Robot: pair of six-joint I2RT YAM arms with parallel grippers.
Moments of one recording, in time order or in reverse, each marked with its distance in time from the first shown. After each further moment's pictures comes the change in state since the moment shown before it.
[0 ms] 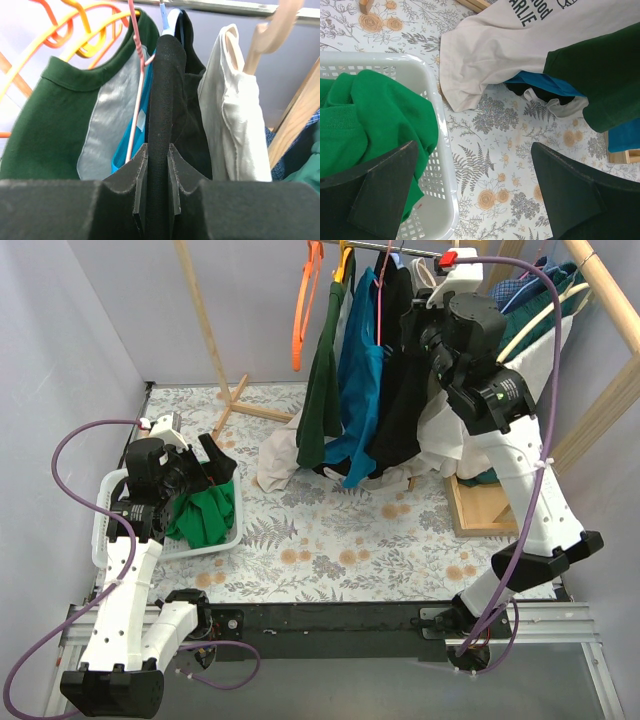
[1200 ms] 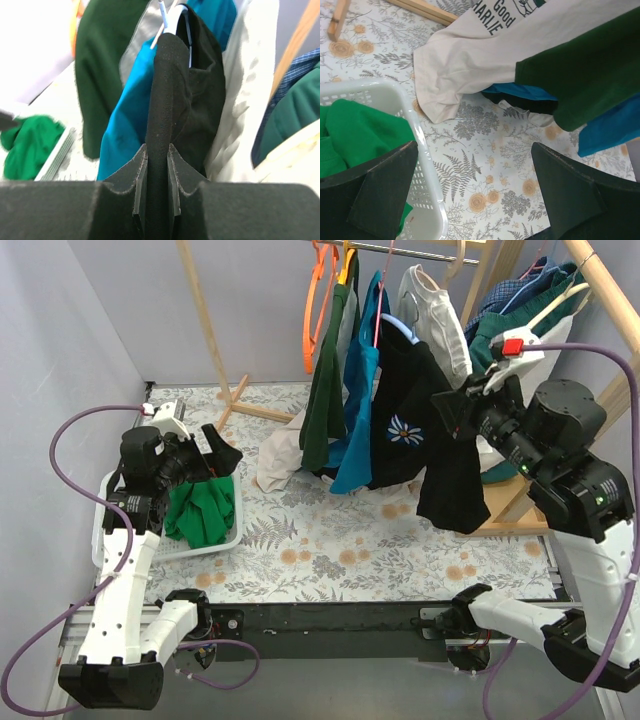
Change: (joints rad) left arm 0.000 0.047 0.079 0.020 0.101 0.035; right arm 0.000 -0.503 -0.372 -0.185 -0.250 -0.017
